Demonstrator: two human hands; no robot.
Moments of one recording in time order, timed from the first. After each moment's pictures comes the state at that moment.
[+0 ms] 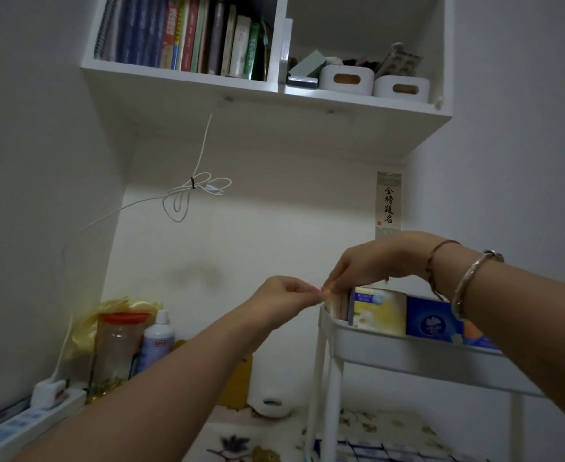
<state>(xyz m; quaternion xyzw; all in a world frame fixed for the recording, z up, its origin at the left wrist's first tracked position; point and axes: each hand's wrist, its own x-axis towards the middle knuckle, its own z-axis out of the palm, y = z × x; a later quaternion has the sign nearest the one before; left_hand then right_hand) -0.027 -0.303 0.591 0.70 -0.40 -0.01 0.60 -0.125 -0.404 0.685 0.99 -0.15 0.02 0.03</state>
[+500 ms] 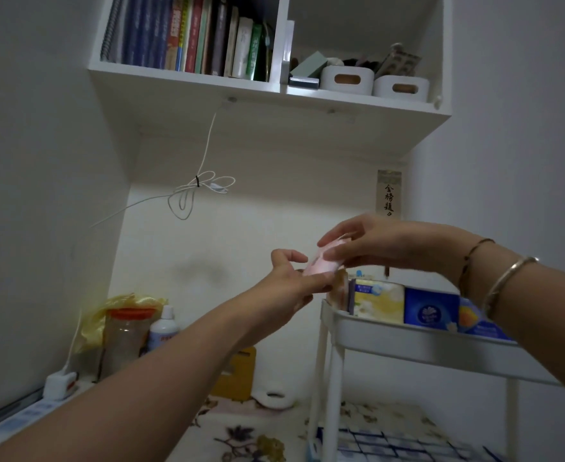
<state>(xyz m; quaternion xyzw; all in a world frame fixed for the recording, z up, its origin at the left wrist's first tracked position) -0.054 -0.281 0.599 0.58 -0.45 -0.12 0.67 -0.148 -0.421 0.691 0.95 0.01 0.15 -0.28</state>
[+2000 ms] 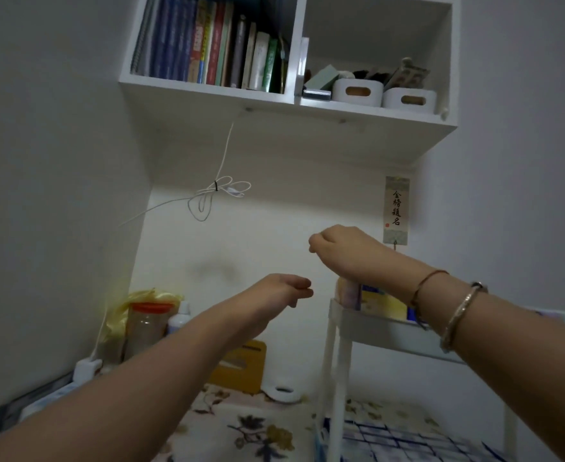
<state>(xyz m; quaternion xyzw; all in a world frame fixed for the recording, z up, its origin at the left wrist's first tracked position) -0.057 -0.254 0.588 0.73 -0.40 -0.02 0.56 -0.140 -0.354 0.660 0.94 -0.07 0.33 -0.06</state>
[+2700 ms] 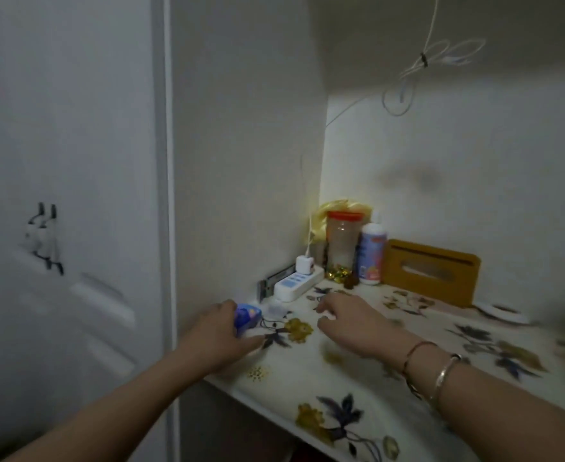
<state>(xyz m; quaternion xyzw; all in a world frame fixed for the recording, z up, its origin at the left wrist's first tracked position) 0.027 0.067 0.371 0.97 -0.02 0.12 0.20 0.017 -0.153 0.418 0.97 0.14 0.07 -0.17</state>
